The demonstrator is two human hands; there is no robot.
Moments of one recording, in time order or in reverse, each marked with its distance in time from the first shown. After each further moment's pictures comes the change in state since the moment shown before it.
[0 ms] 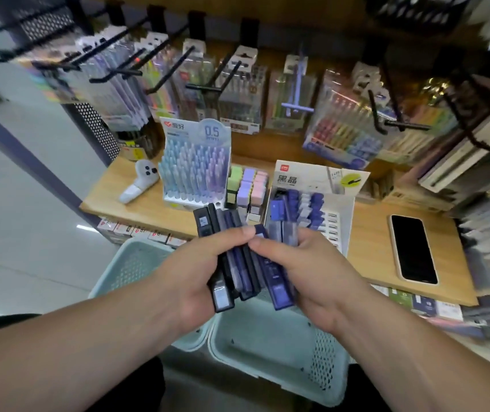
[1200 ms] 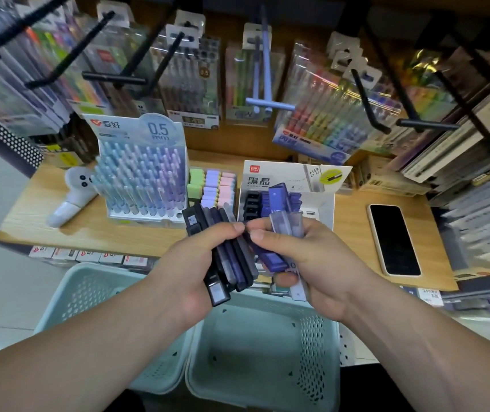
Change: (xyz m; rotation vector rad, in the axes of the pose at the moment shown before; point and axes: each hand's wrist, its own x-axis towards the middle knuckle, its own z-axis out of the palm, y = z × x) left_hand 0.097 0.010 0.012 0.016 -0.012 -0.116; right_hand 0.063 -0.007 -0.044 0.014 0.092 0.050
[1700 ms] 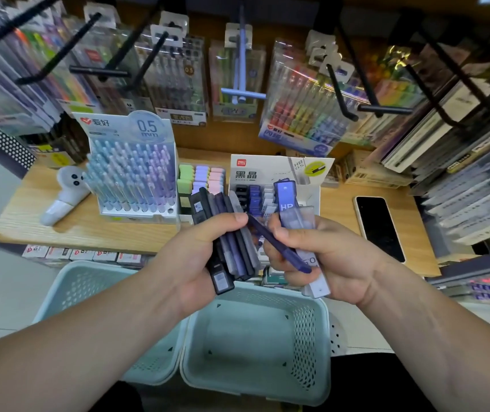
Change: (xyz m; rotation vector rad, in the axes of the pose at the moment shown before) left_hand -0.004 -0.010 0.009 0.021 -0.093 0.042; right_hand -0.014 -0.005 -0.040 0.211 -0.445 0.099
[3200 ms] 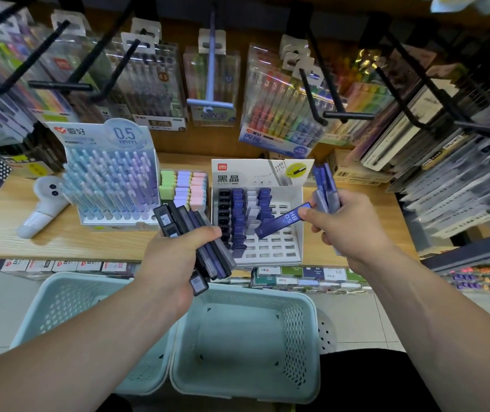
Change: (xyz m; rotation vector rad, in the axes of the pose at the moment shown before) left_hand 0.021 -0.009 -0.005 0.118 0.319 0.150; right_hand -0.004 -0.014 -0.065 -0.607 0.939 -0.328
